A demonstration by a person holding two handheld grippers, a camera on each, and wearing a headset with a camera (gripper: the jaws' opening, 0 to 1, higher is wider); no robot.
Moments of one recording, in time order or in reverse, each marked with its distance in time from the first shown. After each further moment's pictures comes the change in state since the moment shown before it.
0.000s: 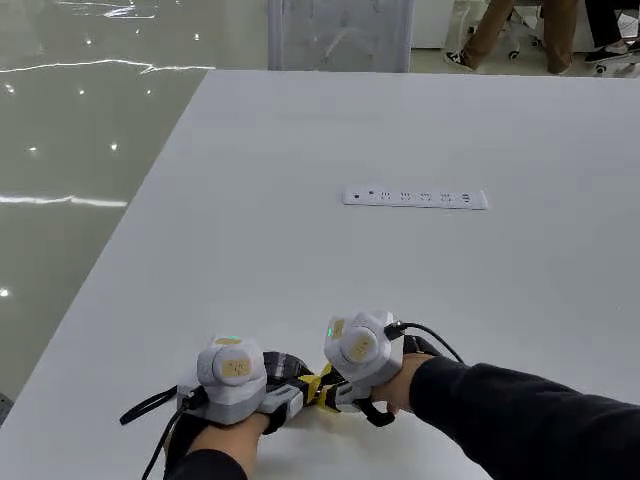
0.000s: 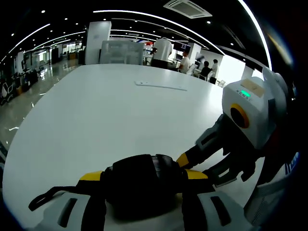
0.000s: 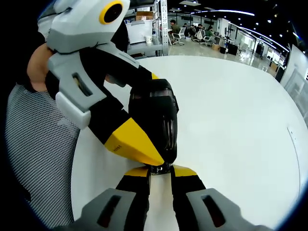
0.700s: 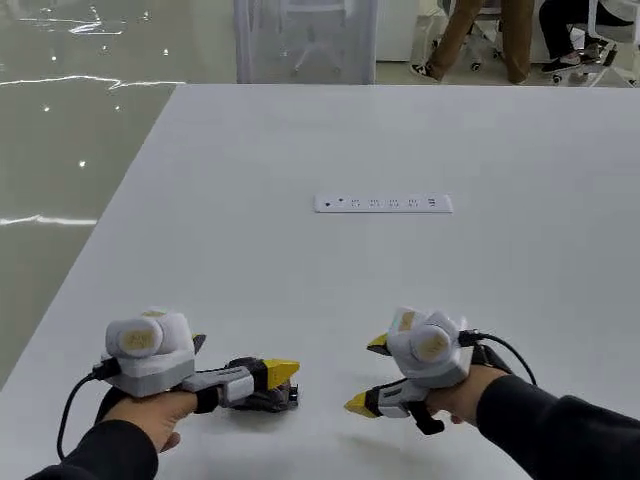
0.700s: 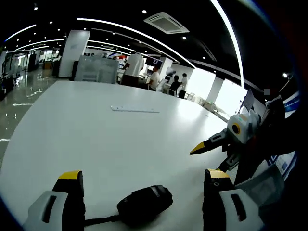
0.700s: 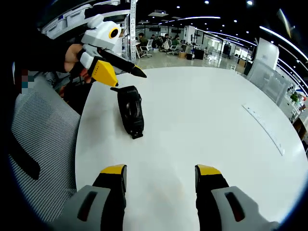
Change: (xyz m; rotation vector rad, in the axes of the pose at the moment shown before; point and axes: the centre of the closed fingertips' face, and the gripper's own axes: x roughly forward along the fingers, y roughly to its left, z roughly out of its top) left arm -0.033 0.004 0.071 0.105 -0.197 -0.298; right arm -0.121 -0.021 -0.059 0.151 -0.111 -0.277
